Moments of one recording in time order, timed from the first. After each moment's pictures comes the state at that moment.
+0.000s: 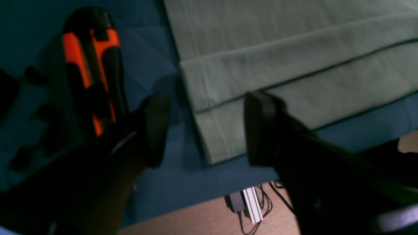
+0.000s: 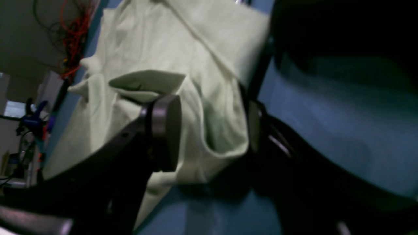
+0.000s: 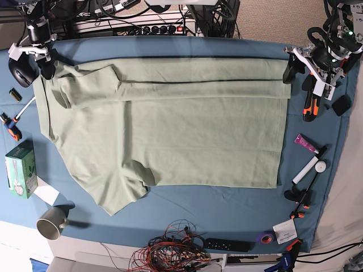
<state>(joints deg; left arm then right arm) 33.7 -24.3 -19.5 112.6 -39.3 -24.3 41.8 -22.2 7.9 58.6 79.1 59.7 32.8 -41.6</state>
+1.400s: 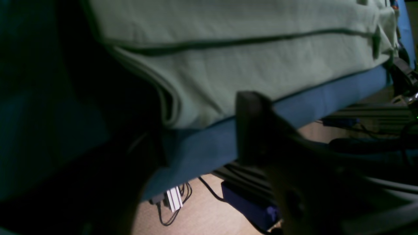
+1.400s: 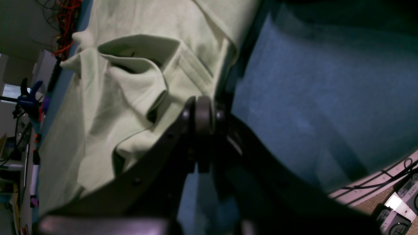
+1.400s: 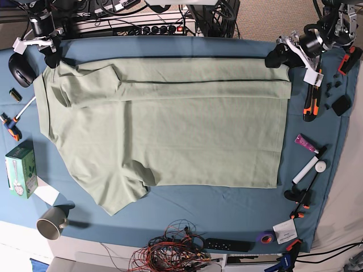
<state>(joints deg) 32.9 -24.3 -13.1 96.8 -58.6 -28.9 43.8 -24.4 7.5 58.6 79.0 59.7 36.2 -43.5</state>
